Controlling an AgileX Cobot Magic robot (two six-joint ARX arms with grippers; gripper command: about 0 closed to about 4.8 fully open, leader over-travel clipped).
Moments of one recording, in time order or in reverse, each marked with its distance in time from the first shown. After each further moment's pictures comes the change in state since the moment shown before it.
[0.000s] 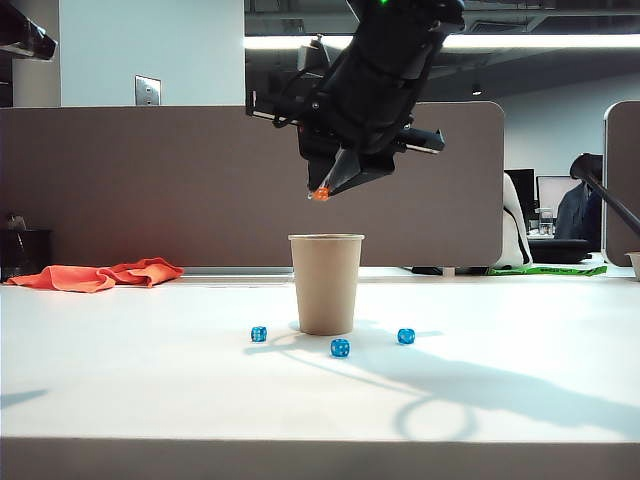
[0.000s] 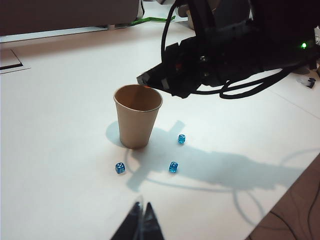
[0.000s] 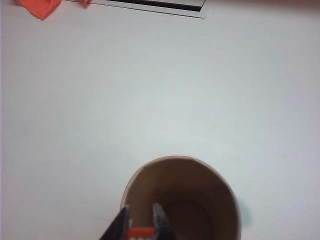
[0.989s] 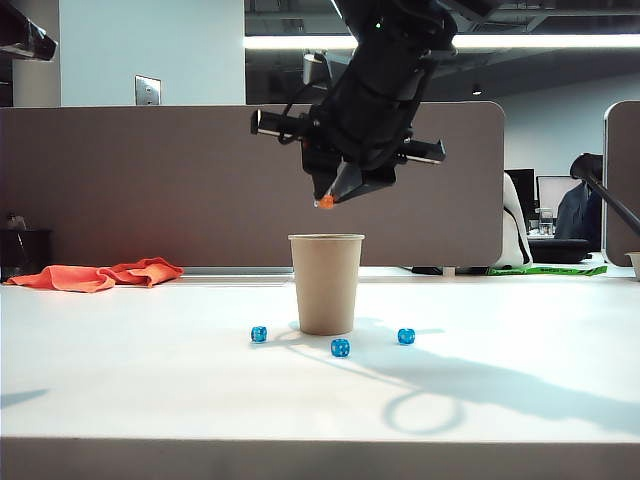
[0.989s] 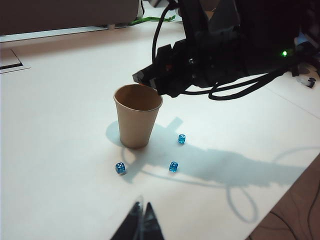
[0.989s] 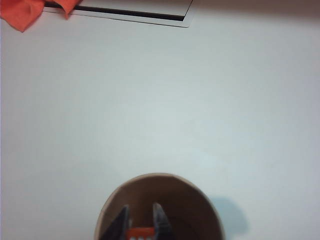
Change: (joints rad) left arm 0.000 0.001 0.000 0.000 0.000 0.000; right arm -0.013 0.043 0.000 0.069 0.042 0.000
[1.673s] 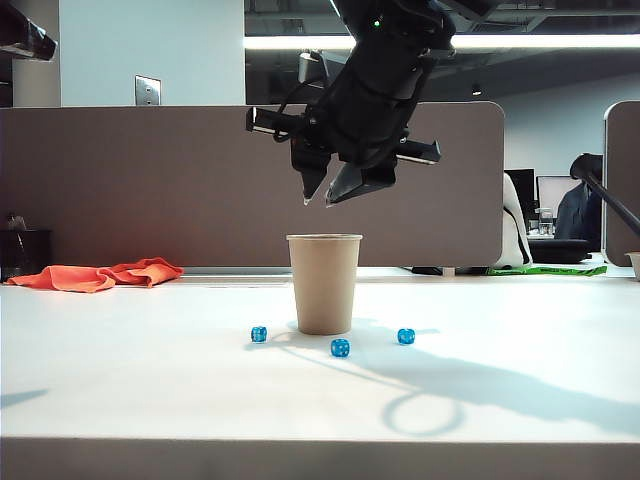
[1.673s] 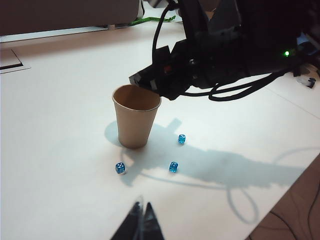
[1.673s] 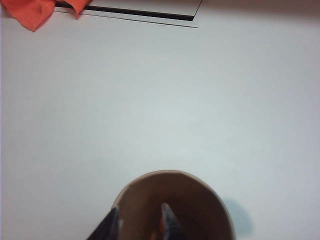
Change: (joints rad) left arm 0.000 0.000 0.000 0.000 0.000 0.000; right arm 0.003 -0.001 0.000 0.006 -0.021 0.000
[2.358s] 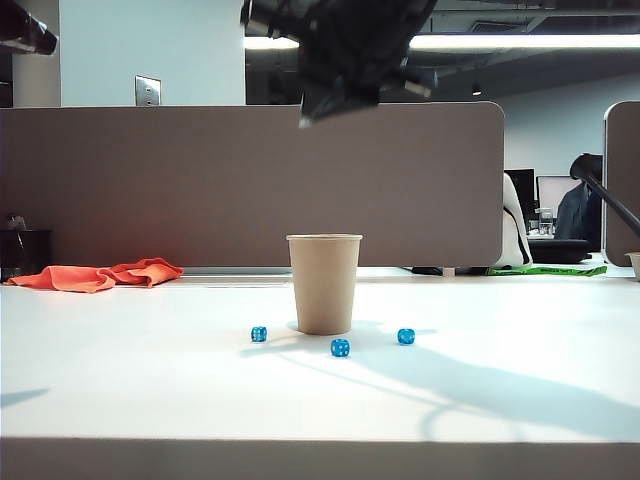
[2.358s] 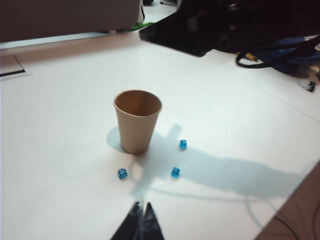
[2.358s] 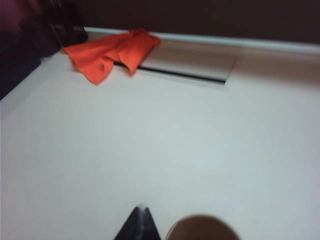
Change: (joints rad) left arm 0.000 -0.001 0.000 0.023 -0.008 0.000; right arm 0.022 -0.164 0.001 0.014 -0.066 -0.050
